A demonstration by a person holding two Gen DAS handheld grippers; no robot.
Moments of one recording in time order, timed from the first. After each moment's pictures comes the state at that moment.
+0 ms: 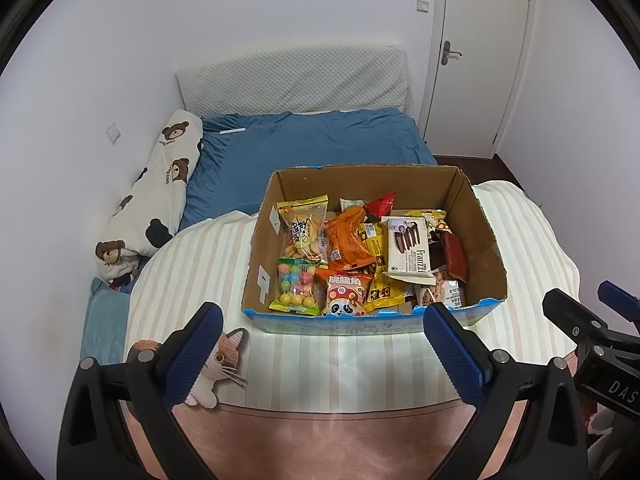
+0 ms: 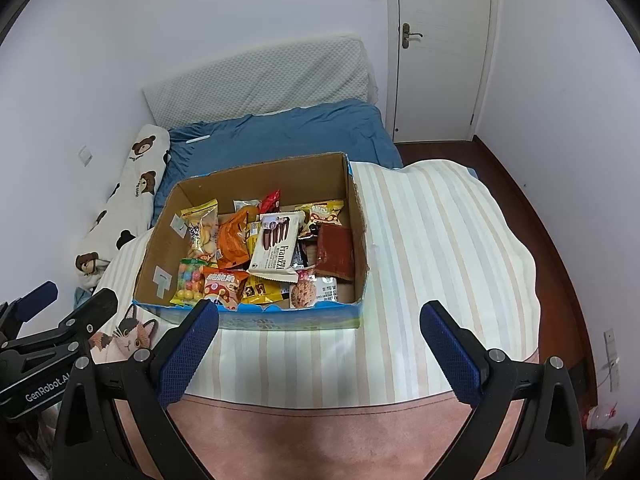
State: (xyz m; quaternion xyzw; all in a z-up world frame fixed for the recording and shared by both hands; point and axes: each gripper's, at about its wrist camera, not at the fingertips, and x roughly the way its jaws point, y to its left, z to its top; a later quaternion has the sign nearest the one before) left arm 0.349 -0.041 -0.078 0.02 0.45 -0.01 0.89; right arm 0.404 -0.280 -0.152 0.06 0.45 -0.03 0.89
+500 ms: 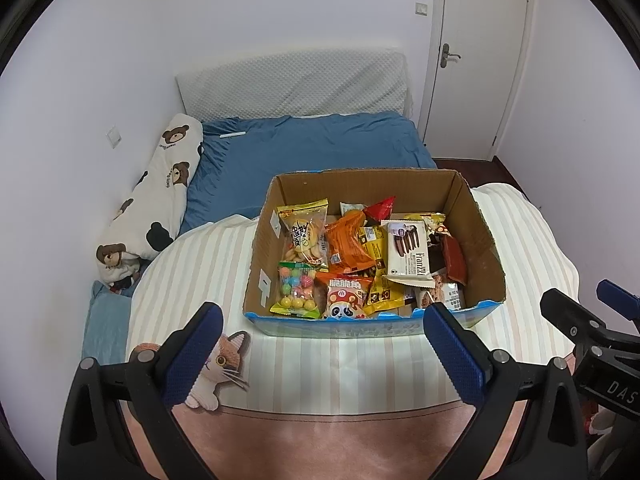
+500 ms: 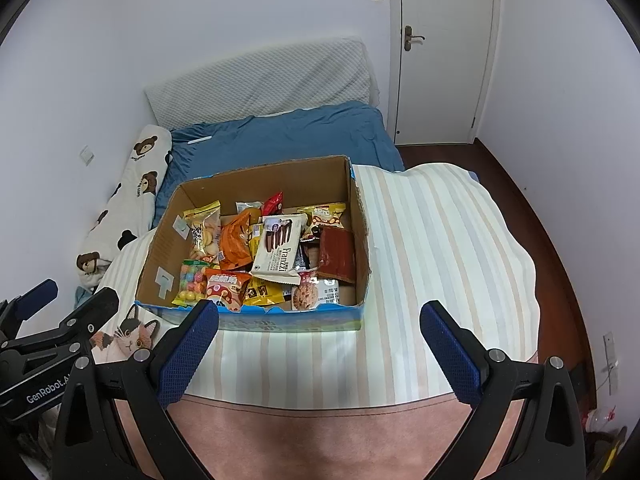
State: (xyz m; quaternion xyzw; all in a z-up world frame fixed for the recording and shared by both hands) left arm 0.349 -0.039 -0.074 0.02 0.45 -0.01 0.89; right arm 0.403 -0.279 -0.149 0.06 0.45 -0.03 0.89
